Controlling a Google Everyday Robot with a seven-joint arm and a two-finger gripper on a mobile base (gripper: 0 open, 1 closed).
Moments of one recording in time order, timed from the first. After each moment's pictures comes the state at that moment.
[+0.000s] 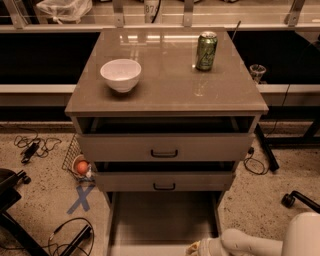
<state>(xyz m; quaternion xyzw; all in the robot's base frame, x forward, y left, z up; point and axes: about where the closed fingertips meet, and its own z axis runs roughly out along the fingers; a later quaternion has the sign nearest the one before) 0.397 -0.143 0.148 -0.63 0.71 0.21 0.26</state>
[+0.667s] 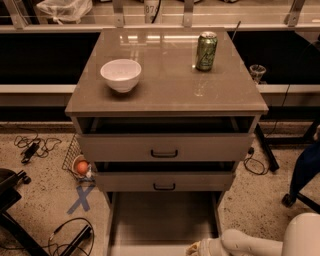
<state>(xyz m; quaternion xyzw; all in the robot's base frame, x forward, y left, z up) 0.396 -0.141 0.147 -0.63 0.71 0.21 0.25</state>
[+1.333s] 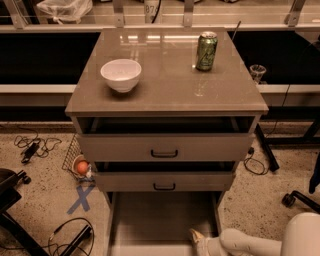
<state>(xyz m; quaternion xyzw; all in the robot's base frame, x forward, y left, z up) 0.393 -0.138 0.145 -0.63 0.71 0.21 0.25</state>
